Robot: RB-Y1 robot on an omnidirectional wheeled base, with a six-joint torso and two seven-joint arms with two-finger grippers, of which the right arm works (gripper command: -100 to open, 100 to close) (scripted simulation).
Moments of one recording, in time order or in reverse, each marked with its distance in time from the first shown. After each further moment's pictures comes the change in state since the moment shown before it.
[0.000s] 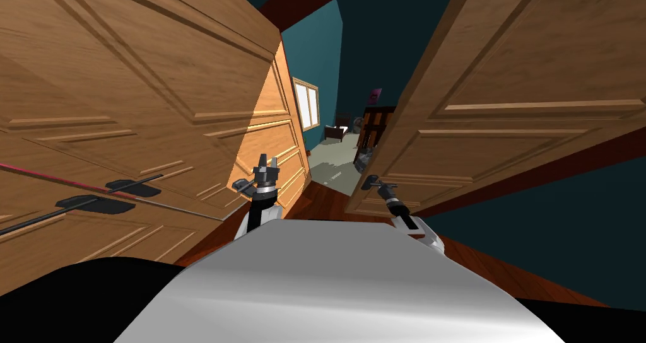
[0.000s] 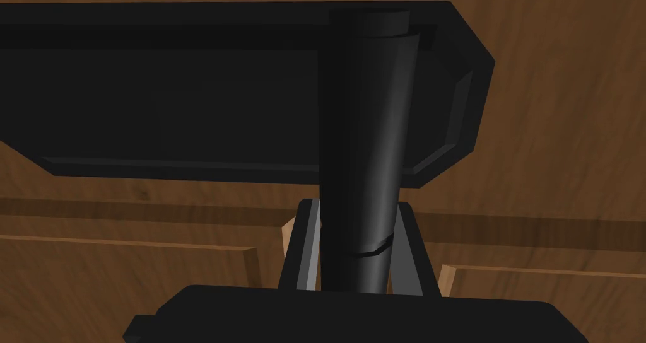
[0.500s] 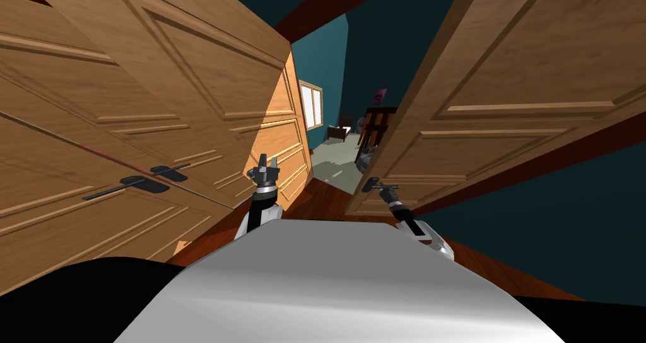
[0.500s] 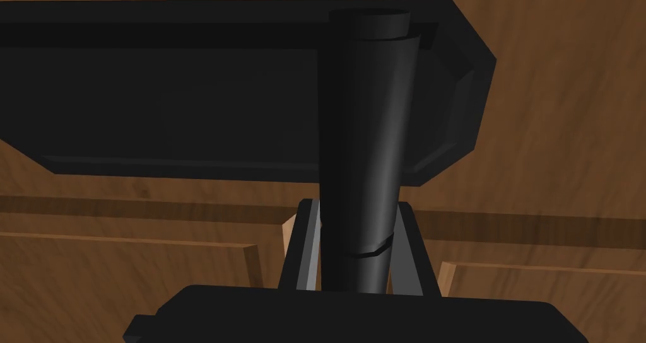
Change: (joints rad) arm 0.047 -0.038 0.017 -0.003 0.008 -0.058 -0.040
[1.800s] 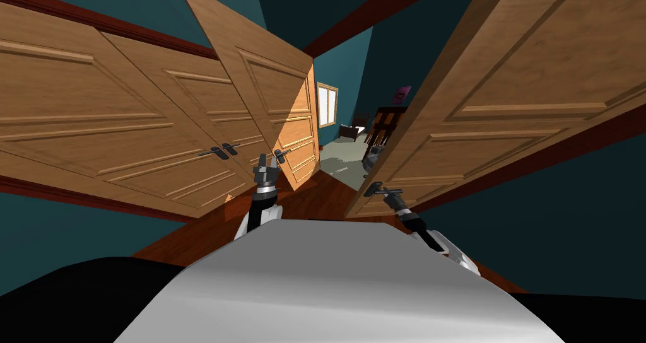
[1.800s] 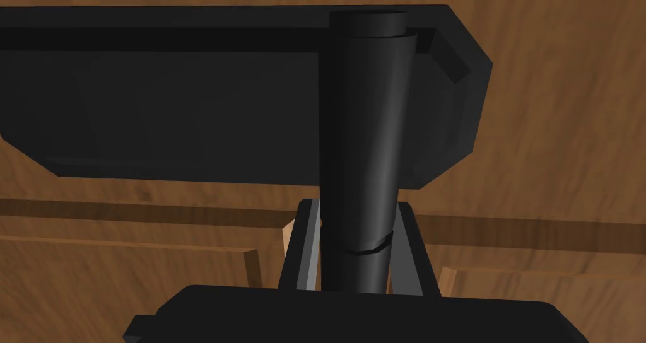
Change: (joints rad) arm 0.074 -0.081 0.019 0.047 0.022 -0.183 -0.081
